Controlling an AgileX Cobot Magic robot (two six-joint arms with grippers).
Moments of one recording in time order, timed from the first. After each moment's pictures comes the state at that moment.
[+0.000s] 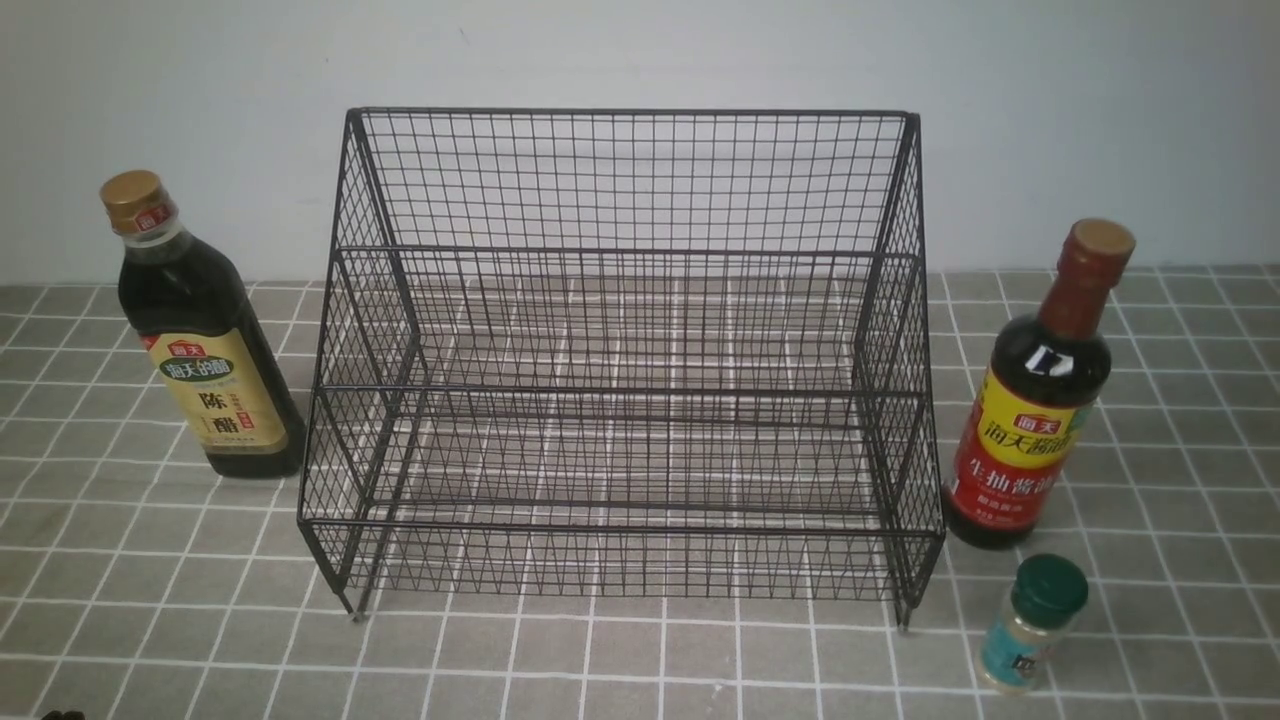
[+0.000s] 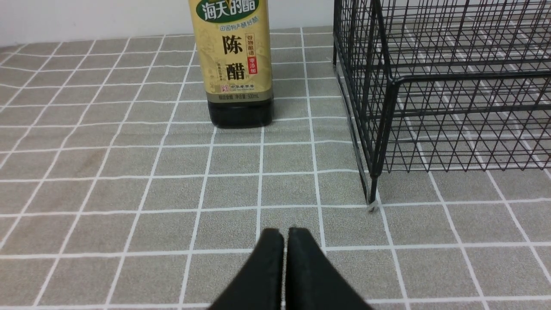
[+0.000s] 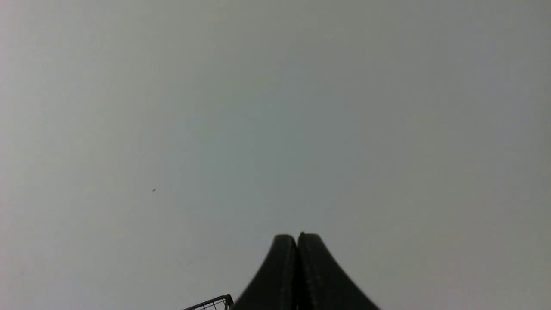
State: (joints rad) right arm -0.03 0.13 -0.22 0.12 -0.06 0.33; left arm -0.03 -0.01 0.03 -0.03 0.38 0.05
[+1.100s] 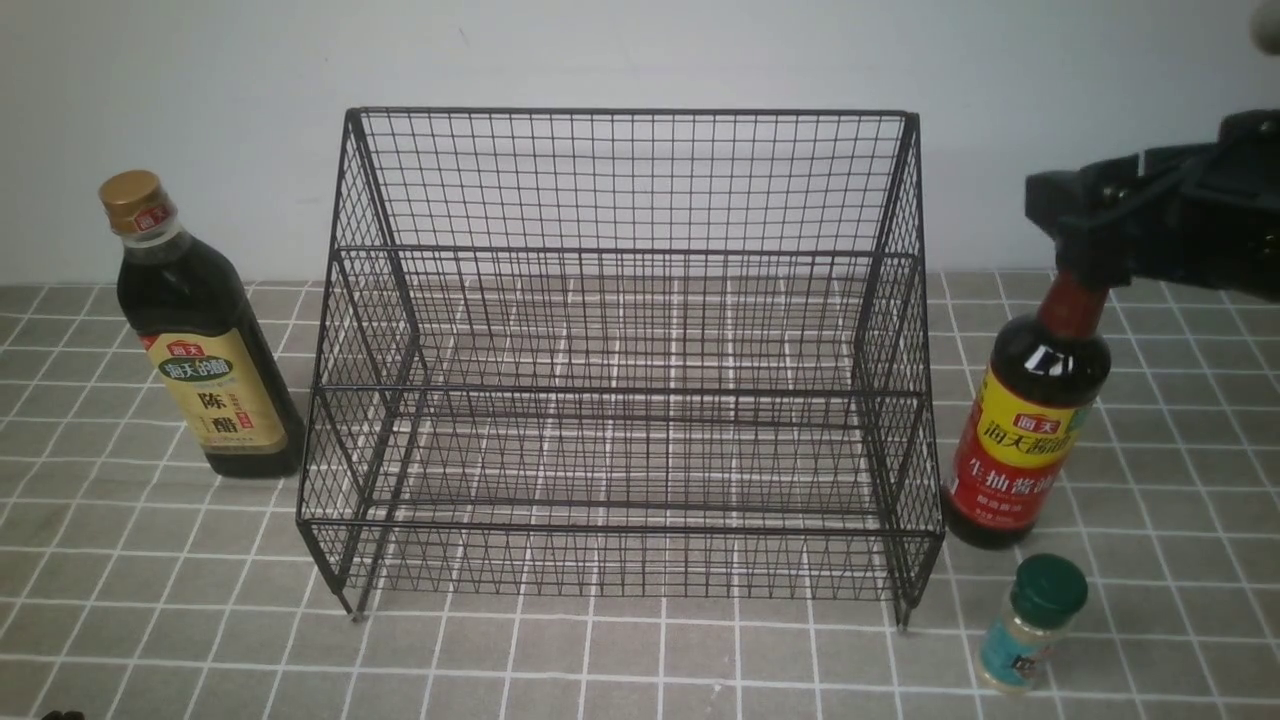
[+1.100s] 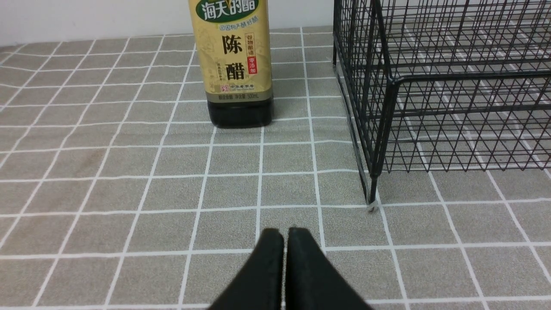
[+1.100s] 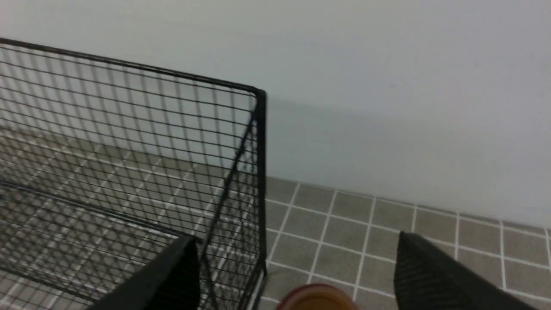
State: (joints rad) right arm 0.23 1.25 -0.92 0.00 0.25 0.03; left arm -0.03 -0.01 0.03 -0.03 0.38 0.05
